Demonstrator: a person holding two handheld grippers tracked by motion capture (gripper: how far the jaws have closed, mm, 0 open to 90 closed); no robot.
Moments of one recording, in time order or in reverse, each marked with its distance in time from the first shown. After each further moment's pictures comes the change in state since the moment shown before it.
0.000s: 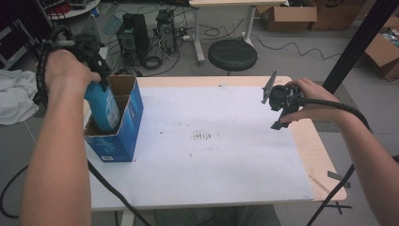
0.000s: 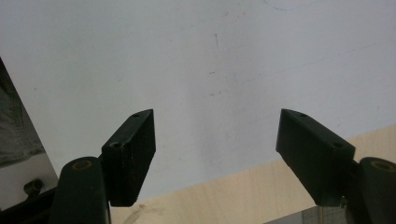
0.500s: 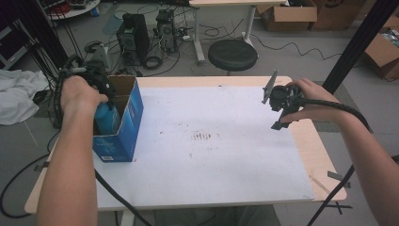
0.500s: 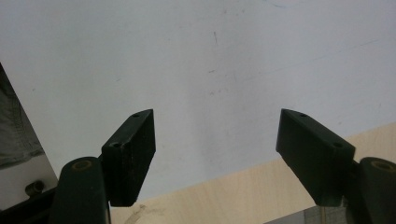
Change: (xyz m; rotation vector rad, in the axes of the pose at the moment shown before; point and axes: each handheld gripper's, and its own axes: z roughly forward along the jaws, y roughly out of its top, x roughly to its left) left arm 0.001 -0.003 0.070 0.063 -0.011 -0.013; right arm -0.001 -0.001 0.002 -0.004 0.003 0.005
